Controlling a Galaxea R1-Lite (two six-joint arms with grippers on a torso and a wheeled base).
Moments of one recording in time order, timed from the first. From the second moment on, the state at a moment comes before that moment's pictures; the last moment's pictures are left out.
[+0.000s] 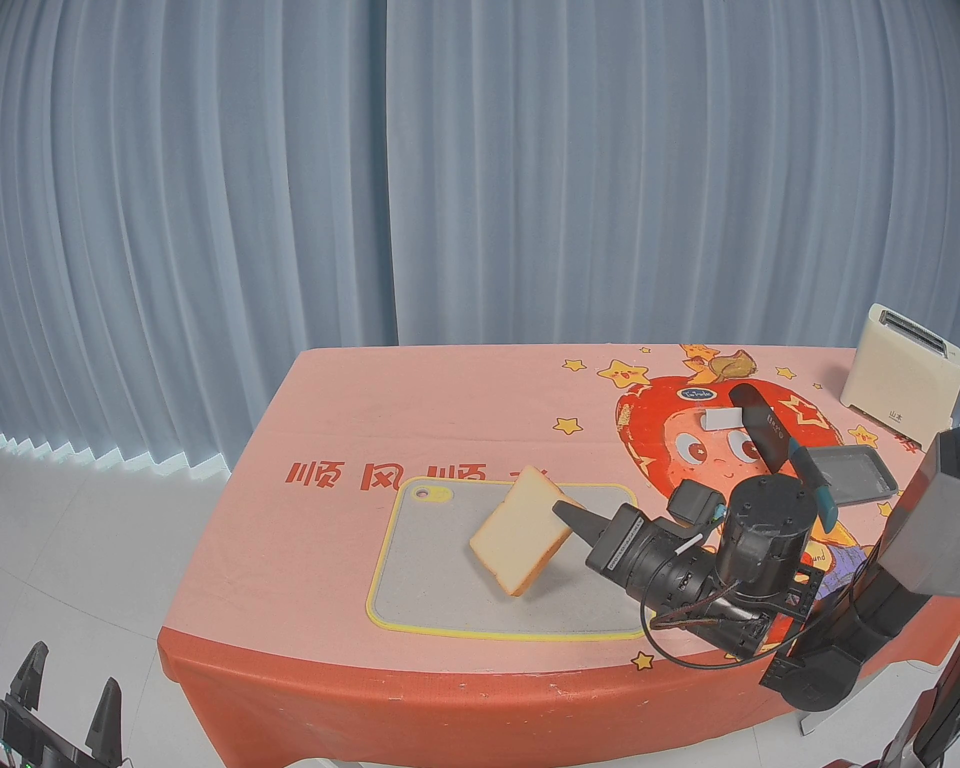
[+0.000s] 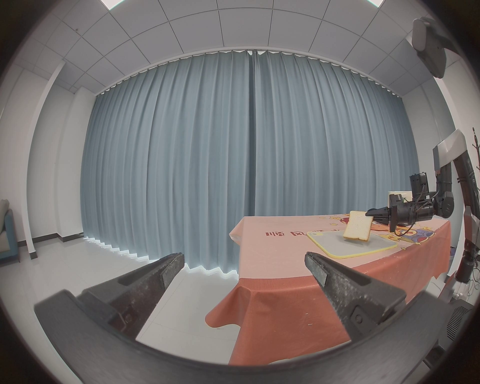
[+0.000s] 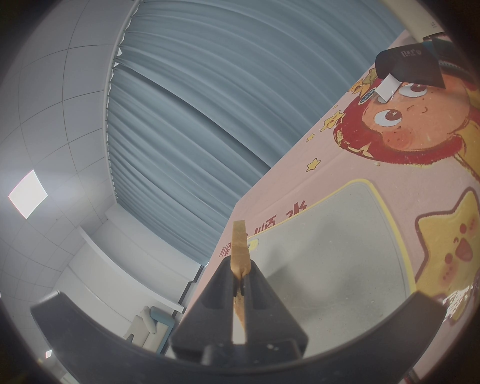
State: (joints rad) left arm 0.00 0.02 -0.02 0.00 0.02 -0.02; right arm 0.77 1.99 -0.47 -1.35 -0.10 0.94
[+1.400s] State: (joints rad) left arm 0.00 0.02 -0.02 0.00 0.02 -0.02; right arm 0.77 2.06 -0.49 -1.44 -0.14 0.94
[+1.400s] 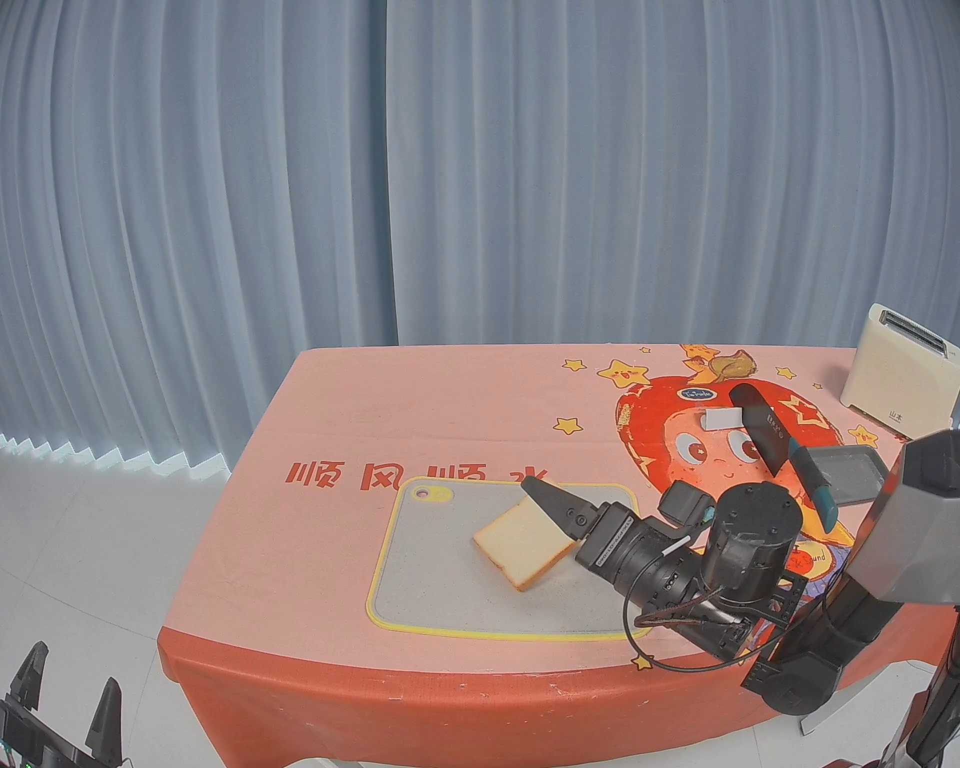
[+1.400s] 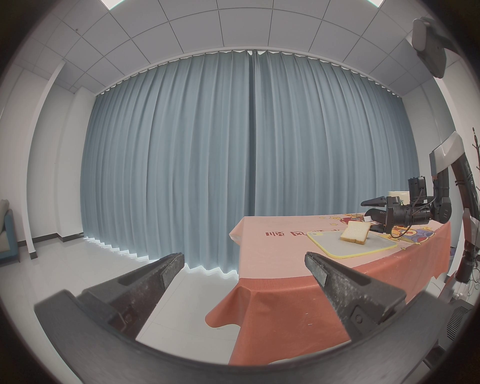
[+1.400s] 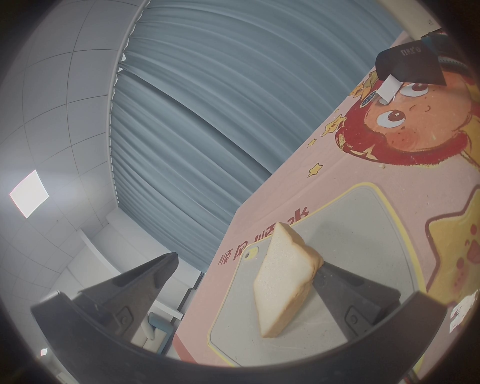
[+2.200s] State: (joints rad) left arm 0.00 0.02 -0.02 0.00 0.02 -0.02; right arm 0.77 1.90 -0.55 -1.09 -0.14 0.98
